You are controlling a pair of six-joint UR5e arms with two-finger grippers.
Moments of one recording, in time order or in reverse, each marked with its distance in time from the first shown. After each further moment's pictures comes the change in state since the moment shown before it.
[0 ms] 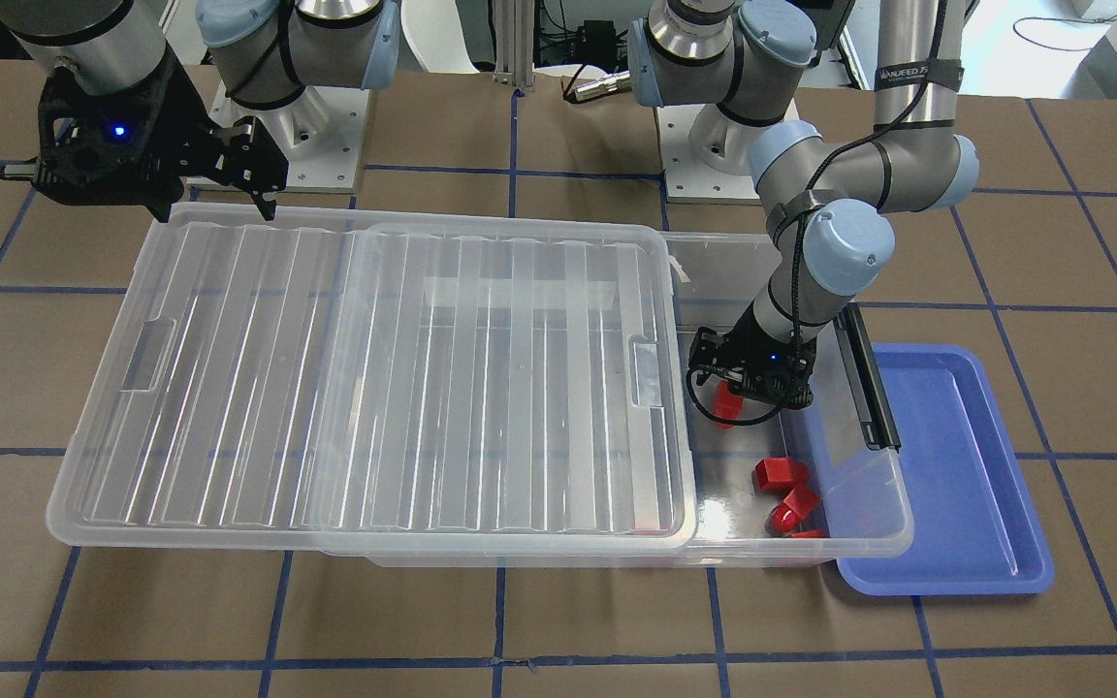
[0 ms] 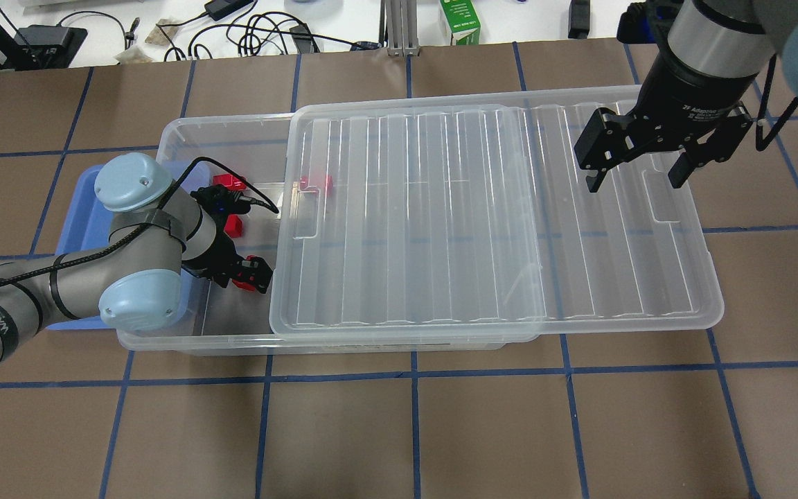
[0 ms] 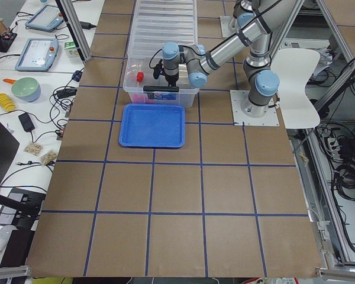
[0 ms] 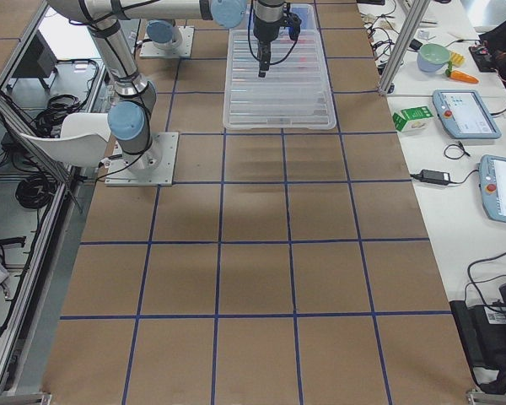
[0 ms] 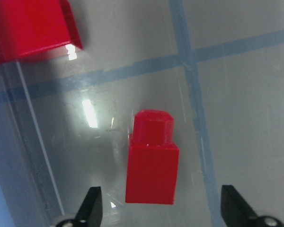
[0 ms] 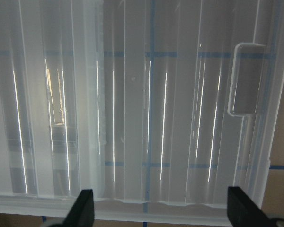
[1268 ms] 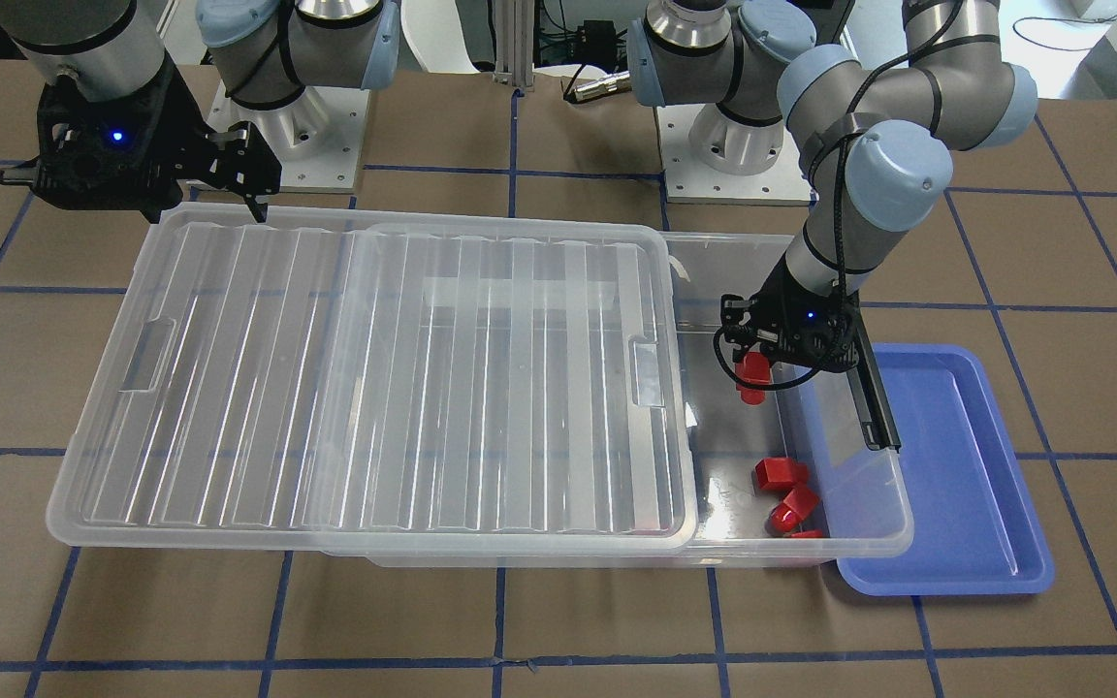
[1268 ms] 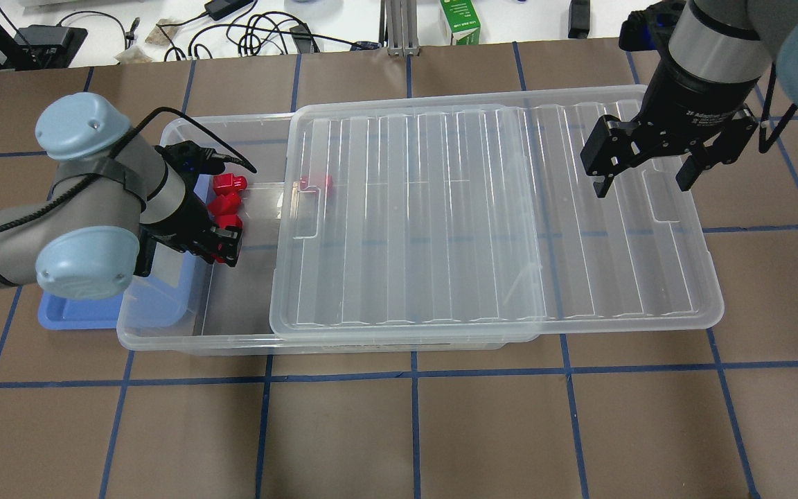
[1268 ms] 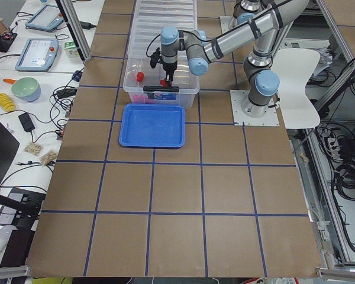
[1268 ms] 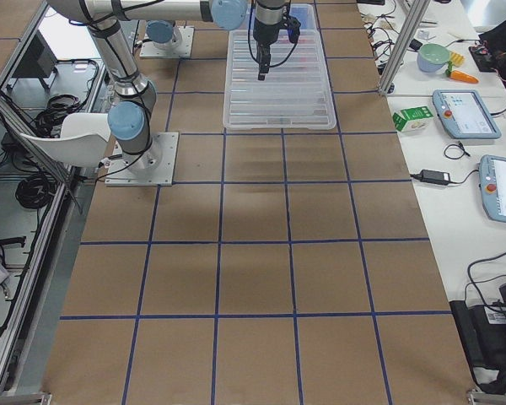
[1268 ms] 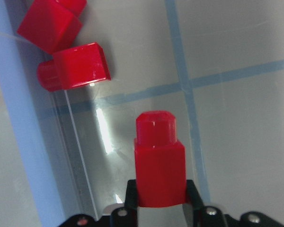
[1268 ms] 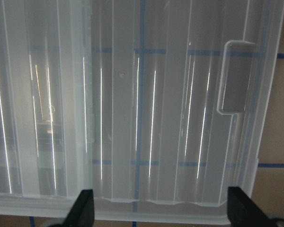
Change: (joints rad) left arm -0.003 0.173 0.160 -0.321 0.028 -0.037; right arm -0.001 0.000 0.006 -0.002 -0.035 -0.010
